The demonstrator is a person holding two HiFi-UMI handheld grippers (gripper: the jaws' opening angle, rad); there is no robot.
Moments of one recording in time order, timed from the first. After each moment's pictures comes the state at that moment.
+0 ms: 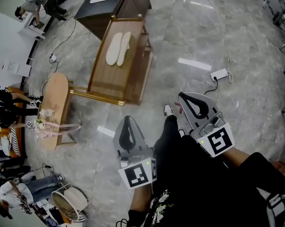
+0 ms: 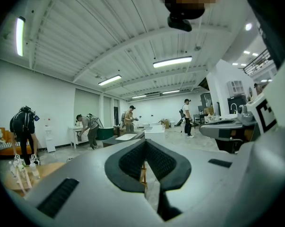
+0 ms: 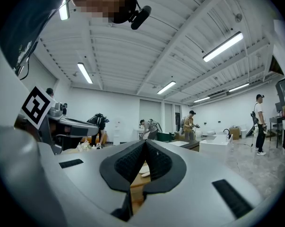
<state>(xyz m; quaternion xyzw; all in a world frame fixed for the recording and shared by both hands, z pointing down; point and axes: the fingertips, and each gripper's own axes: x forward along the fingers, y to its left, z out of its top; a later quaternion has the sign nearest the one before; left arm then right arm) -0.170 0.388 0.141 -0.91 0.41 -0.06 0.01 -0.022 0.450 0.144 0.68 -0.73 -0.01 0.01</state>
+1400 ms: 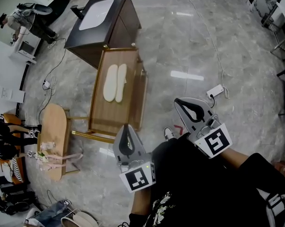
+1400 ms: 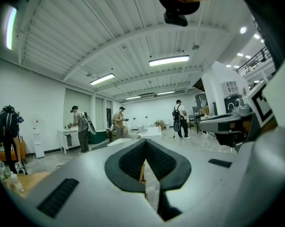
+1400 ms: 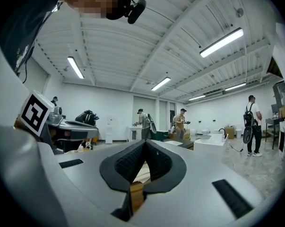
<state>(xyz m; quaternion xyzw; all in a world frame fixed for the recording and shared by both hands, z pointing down) -0.074 0.258 0.133 -0.93 0.37 -0.06 0.02 0.070 0.330 0.128 0.71 -0.71 0.01 0.02</state>
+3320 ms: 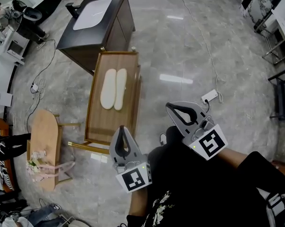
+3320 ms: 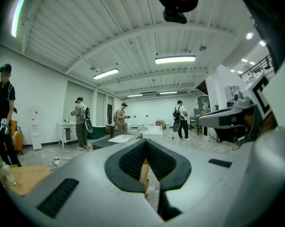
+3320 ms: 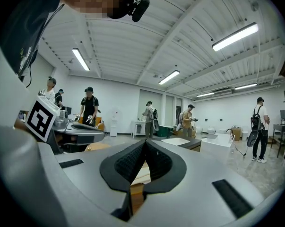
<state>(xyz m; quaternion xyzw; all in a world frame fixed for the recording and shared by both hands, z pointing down) -0.086 0.178 0.170 -0.93 0.36 -0.05 -0.01 0.043 0.247 0.143 0.68 -0.73 0.01 0.06</state>
